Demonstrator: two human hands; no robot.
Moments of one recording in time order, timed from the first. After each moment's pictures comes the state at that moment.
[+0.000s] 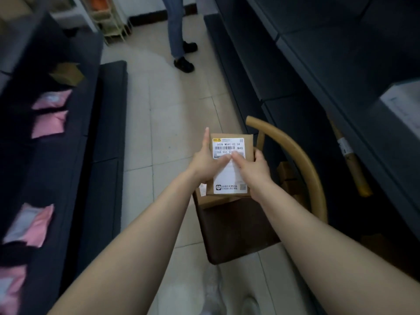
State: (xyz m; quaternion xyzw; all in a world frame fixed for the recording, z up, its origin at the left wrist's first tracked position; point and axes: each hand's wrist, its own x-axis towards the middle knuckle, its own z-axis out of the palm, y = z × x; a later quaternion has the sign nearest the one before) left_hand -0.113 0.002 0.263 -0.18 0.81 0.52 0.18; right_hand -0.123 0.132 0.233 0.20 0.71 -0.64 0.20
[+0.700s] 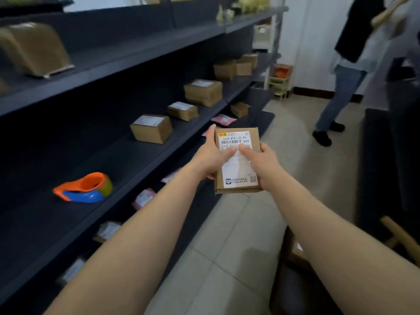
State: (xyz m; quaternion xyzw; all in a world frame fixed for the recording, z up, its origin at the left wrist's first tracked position) left_hand 0.144 -0.181 0.489 -0.42 0.75 0.50 -0.12; right_hand 0.029 -0.103 0.455 -0.18 0.70 -0.59 0.35
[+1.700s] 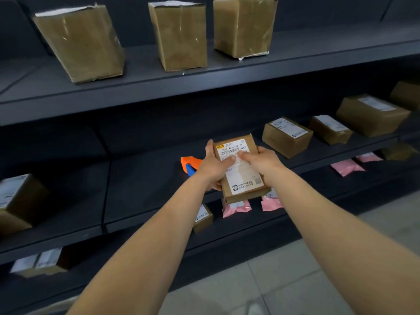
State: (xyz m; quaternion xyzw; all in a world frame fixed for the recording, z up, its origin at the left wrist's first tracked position) left_hand 0.380 -0.358 0.450 -0.64 0.45 0.54 -0.32; right_hand 0.241 -0.388 0.444 -0.47 0.66 -0.34 0.49
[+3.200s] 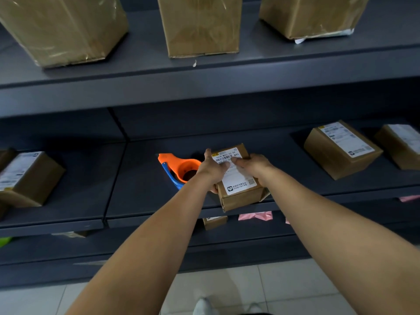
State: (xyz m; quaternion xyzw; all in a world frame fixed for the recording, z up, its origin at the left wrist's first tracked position) left_hand 0.425 -0.458 0.385 -0.76 0.34 0.49 -0.27; right_hand 0.304 -0.514 0.375 -0.58 0.65 -0.09 0.49
